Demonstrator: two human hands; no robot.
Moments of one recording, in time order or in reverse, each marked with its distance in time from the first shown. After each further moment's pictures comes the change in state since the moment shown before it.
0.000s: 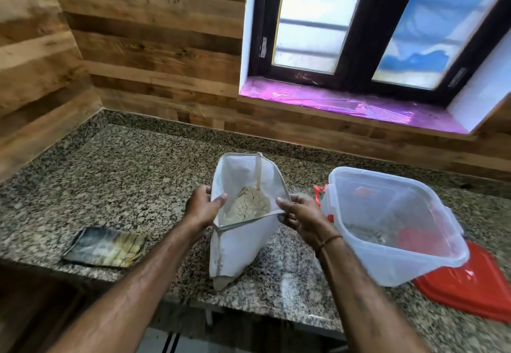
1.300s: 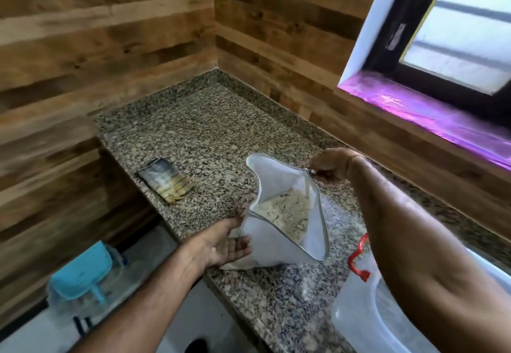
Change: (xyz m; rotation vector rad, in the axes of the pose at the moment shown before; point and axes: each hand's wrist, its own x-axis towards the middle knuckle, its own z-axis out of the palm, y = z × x) left_hand -0.058 -0.050 0.055 -0.907 0.101 -0.694; right_hand 0.191 -0.112 0.080 -1.246 -0.496 0.185
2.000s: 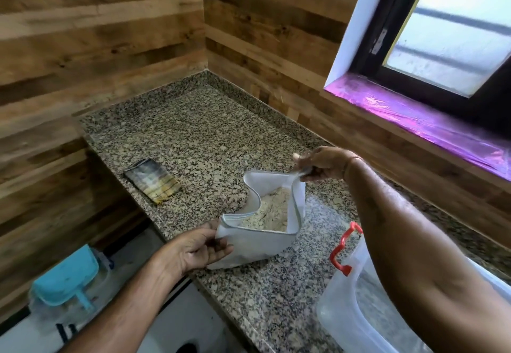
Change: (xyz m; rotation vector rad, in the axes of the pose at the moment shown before) left_hand 0.002 -0.013 -0.015 -0.140 0.005 0.057; right_hand -0.038 0.014 -0.016 0.258 -0.100 -0.251
